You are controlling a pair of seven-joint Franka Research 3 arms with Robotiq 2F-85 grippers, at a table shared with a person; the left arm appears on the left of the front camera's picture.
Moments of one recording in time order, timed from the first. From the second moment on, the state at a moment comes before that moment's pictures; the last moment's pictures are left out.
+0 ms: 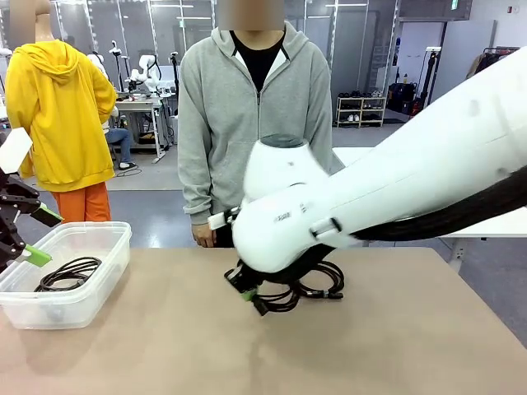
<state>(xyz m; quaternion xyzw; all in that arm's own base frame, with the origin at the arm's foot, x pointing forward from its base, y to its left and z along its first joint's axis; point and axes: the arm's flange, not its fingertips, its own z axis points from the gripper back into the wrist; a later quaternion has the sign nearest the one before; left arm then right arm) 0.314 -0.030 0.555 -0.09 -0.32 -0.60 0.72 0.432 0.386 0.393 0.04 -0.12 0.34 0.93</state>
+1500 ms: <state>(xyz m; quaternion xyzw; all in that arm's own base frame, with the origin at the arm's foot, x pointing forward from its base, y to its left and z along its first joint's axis) 0.314 -0.030 0.555 -0.09 -0.32 -0.60 0.72 0.397 0.414 0.375 0.07 -0.14 0.43 0.89</state>
